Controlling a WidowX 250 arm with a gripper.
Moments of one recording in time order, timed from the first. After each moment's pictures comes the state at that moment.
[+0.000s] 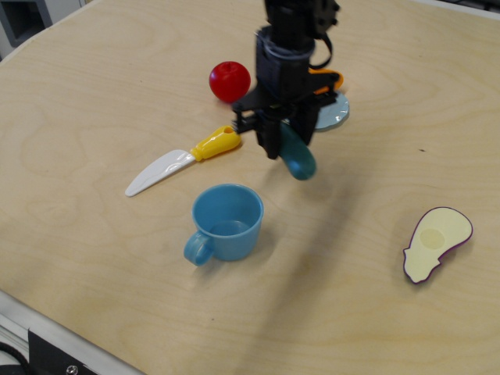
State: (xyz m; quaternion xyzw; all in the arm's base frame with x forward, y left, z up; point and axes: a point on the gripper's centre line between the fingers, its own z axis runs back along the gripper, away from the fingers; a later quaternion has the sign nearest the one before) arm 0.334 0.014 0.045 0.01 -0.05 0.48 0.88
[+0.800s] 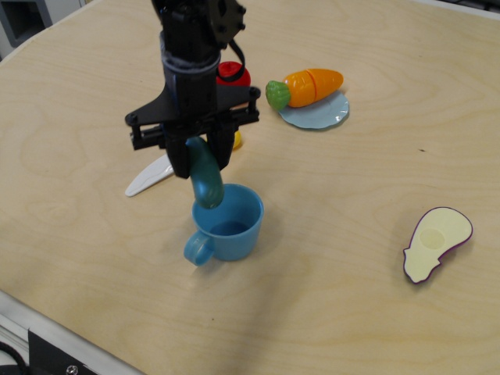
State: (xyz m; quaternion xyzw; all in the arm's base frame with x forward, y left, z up) arm 0.257 0.043 0.063 0.03 -0.07 0.43 0.90
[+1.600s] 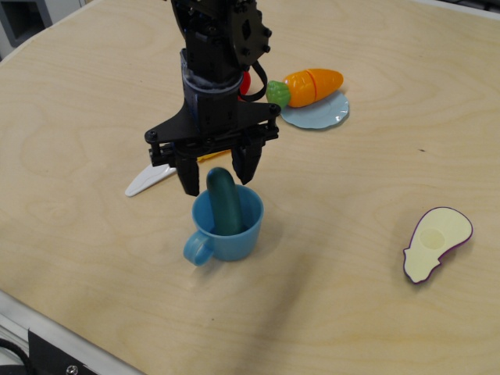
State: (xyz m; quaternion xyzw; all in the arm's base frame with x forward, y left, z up) arm 0.256 0.021 0.058 0.03 -0.07 0.42 0.90
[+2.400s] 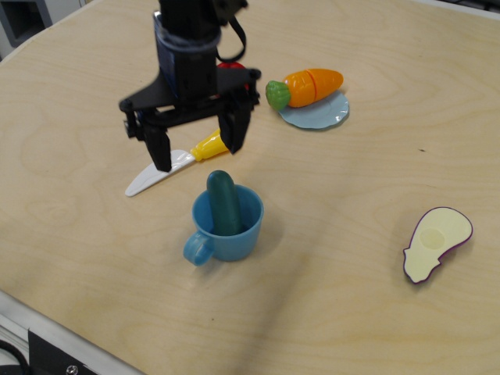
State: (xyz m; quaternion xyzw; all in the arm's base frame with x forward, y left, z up) arm 0.250 0.041 0.093 0.03 -0.07 0.46 0.88
